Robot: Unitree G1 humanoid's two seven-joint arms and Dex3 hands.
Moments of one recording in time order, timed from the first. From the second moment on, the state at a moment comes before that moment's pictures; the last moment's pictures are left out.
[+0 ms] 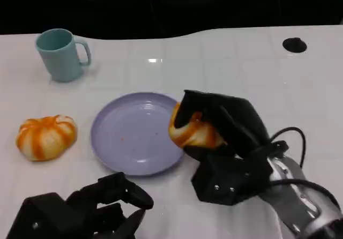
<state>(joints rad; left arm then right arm) 0.34 0.17 -0.12 -0.56 -0.09 0.42 -0.23 -0.49 0.00 0.38 0.48 -0.62 -0.28 -0.23</state>
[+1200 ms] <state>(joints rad) 0.35 0.16 -0.14 -0.52 -0.04 0.36 -0.22 -0.81 0.08 0.45 0.89 -0.55 -0.23 0.12</state>
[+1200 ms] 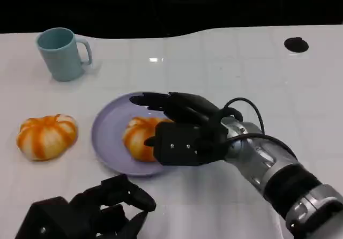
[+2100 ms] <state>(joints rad) 0.35 0.16 -0.14 -0.51 -0.03 0.34 -0.22 -0.41 -0.17 0.42 0.19 -0.51 -0.23 0.21</state>
